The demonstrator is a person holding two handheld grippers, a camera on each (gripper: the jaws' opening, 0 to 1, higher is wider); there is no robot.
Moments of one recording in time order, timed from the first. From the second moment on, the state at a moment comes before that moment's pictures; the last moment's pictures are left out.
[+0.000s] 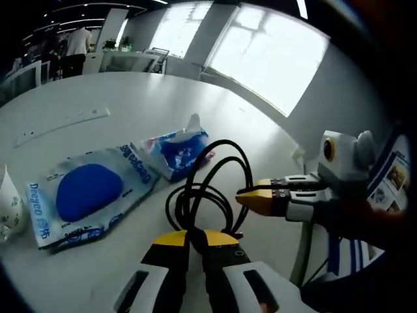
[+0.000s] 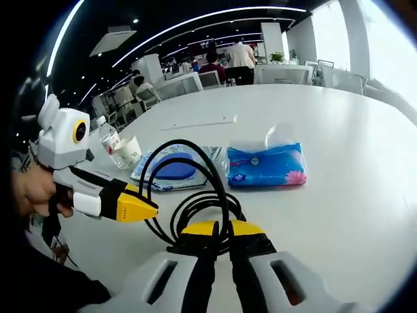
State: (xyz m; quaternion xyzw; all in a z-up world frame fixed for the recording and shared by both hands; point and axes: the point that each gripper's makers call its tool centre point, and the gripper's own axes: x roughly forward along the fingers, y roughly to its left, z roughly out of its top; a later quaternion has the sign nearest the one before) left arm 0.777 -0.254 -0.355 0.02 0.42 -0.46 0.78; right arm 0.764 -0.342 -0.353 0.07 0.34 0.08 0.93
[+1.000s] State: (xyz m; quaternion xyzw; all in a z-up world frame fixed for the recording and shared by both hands) left arm 0.802 -0.253 -0.338 0.01 0.38 -0.44 0.81; right arm 0.789 -0.350 -0.336 0.05 0.32 0.08 0.94
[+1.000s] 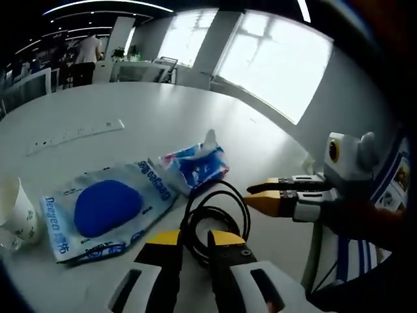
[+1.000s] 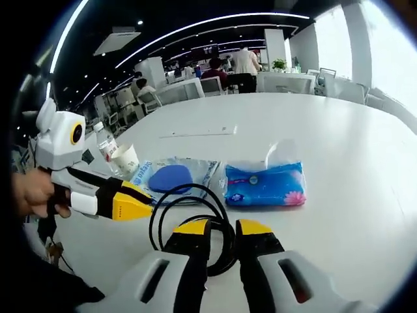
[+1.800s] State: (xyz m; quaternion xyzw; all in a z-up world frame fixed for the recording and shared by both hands) left arm 0.814 -0.261 -0.373 0.06 0.42 -0.44 0.79; right arm 0.797 -0.348 -0.375 0.00 0.37 0.10 0.92
